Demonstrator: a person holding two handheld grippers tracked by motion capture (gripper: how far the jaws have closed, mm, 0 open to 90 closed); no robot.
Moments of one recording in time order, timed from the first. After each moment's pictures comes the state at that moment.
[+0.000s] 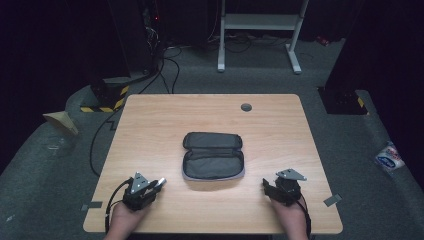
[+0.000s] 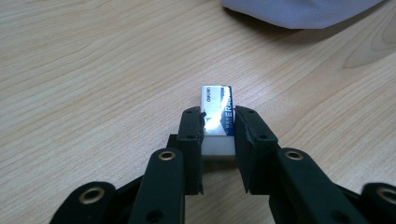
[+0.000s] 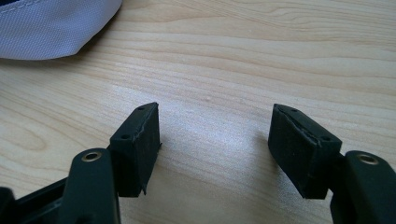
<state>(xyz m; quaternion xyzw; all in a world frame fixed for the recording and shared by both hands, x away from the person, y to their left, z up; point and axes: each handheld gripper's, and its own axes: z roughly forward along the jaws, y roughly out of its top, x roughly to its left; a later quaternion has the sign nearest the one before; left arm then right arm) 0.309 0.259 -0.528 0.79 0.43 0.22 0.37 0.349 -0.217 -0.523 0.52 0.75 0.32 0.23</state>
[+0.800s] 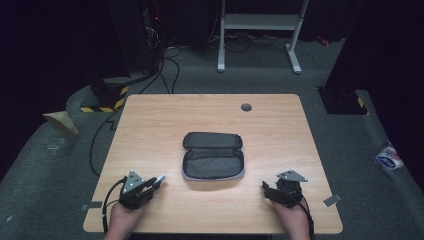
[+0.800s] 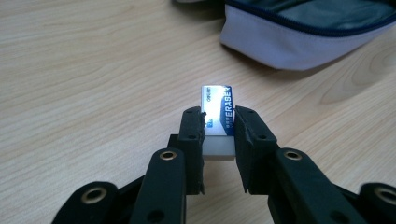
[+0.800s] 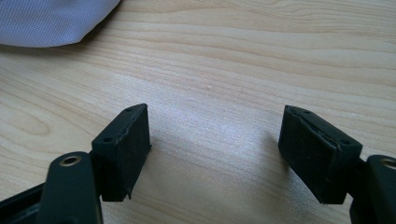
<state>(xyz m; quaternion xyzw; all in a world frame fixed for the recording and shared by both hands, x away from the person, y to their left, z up) 0.305 0.265 -0.512 0.76 0.44 0.21 0.42 0.345 -0.219 -0.524 0.52 0.76 0.32 0.23</state>
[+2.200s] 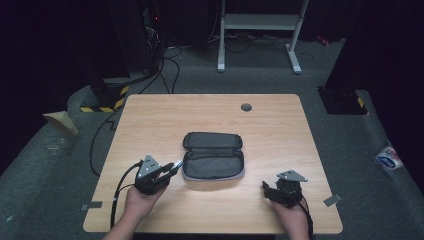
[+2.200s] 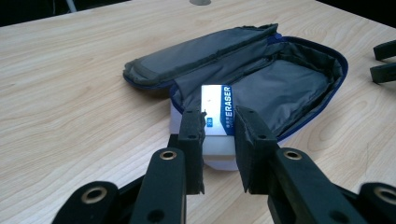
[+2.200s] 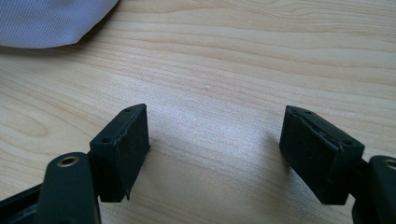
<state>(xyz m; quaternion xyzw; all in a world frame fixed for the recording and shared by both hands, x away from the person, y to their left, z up) 0.332 0.212 -0.463 0.77 0.40 0.21 0.45 0.345 -0.219 -0.524 0.52 0.76 0.32 0.23</state>
